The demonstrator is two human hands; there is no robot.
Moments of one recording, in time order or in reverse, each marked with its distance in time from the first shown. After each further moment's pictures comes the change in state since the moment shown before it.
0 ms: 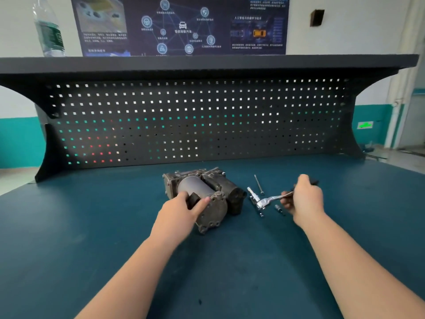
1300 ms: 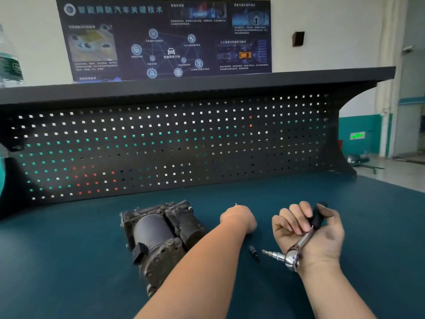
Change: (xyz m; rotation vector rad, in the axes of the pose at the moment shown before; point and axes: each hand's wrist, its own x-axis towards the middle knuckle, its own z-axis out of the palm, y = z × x) left_hand 0.115 0.162 0.178 0.447 -0.544 0.043; right_hand 0.048 -0.008 -0.044 1.087 -0.636 0.095
